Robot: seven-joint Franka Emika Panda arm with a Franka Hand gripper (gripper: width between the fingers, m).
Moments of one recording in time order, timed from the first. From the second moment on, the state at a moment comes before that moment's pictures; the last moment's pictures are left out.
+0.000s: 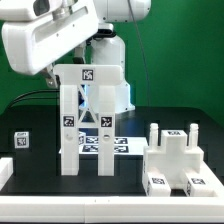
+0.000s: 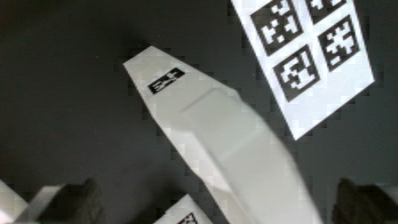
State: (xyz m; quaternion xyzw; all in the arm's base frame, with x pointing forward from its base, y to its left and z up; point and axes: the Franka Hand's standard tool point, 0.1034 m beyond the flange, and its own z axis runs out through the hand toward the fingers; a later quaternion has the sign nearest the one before) arm 0.480 -0.098 0.178 -0.86 -0.48 0.08 0.14
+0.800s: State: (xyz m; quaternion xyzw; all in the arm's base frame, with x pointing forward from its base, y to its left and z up) arm 0.486 -0.106 0.181 -0.87 -0.46 0.09 0.14
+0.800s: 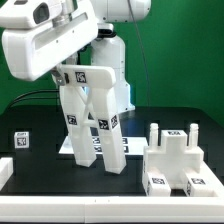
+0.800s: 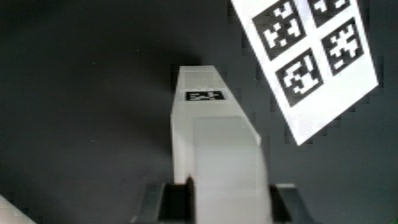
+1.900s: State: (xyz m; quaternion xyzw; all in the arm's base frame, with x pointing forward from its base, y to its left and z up) arm 0.480 -0.133 0.188 -0.97 -0.06 0.19 0.15
